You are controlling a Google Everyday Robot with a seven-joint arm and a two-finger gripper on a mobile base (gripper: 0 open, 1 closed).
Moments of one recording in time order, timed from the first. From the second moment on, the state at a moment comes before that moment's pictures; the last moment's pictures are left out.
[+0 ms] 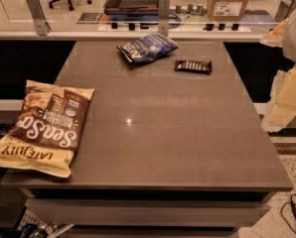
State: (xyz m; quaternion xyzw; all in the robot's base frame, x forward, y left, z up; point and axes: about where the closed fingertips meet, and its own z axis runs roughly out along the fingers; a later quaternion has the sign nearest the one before) arm 0.438 -0.213 0.990 -0.60 0.78 -0.05 0.18
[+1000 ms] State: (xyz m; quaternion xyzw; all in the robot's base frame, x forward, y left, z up) arm 0.492 -0.240 0.994 -0.56 0.80 -0.03 0.22
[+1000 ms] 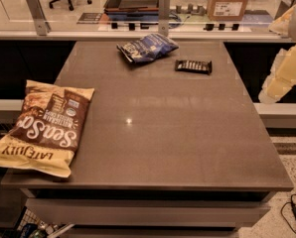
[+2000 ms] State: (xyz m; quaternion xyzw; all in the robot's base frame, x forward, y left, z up) arm 0.569 -0.276 0.960 -0.50 0.80 0.05 0.33
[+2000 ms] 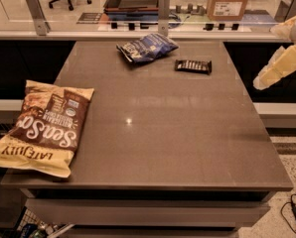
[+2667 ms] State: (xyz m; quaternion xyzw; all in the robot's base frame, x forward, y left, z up) arm 0.609 -0.280 0.932 -0.45 0.79 0.09 0.40
